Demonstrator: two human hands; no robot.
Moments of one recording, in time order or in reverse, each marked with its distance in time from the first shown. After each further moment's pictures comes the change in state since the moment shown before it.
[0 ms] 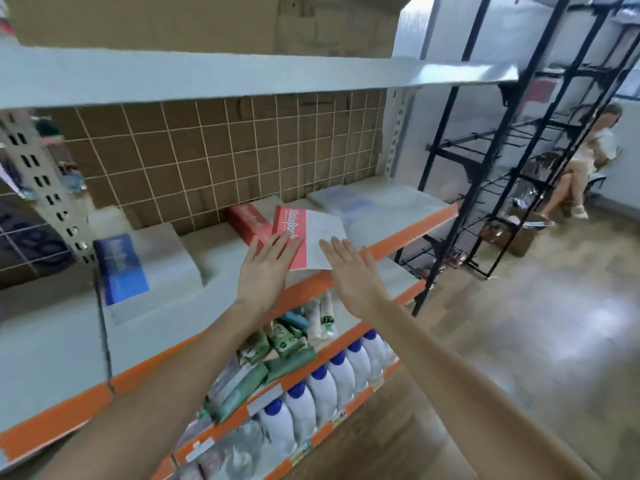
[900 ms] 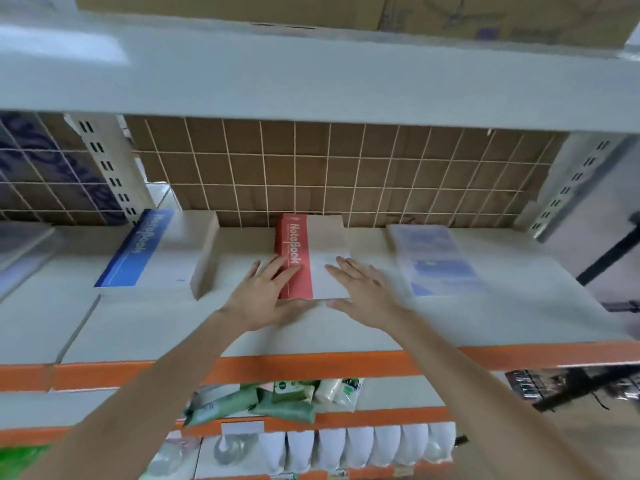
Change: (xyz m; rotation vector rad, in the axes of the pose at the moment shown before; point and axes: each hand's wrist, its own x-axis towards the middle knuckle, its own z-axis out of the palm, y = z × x) left_hand 0.083 -0.044 0.086 0.035 -0.504 -0.462; right_hand 0.225 0.090 0.079 0.177 -0.375 -0.567
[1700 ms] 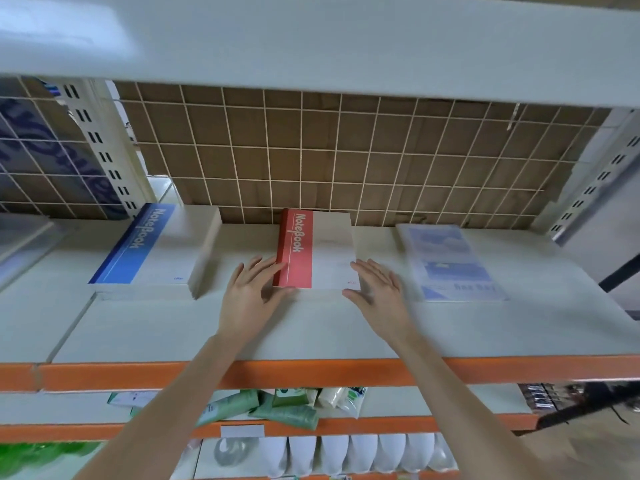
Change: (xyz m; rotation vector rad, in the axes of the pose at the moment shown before) left_hand -0.011 0.002 0.026 -0.429 0.507 -0.178; right_hand 0.000 0.021 0.033 0.362 0.469 0.057
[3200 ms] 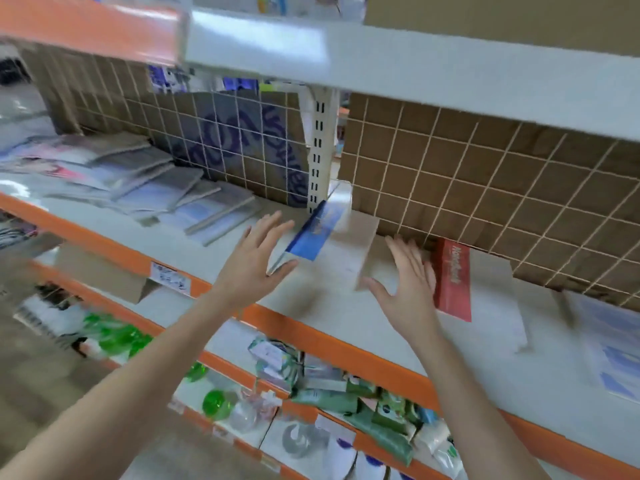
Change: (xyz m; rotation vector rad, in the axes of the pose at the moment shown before) left_hand -0.080 -0.131 -0.182 0.204 0.202 -0.082; right_hand 0.015 -0.205 0.074 0.080 -0.063 -0.286
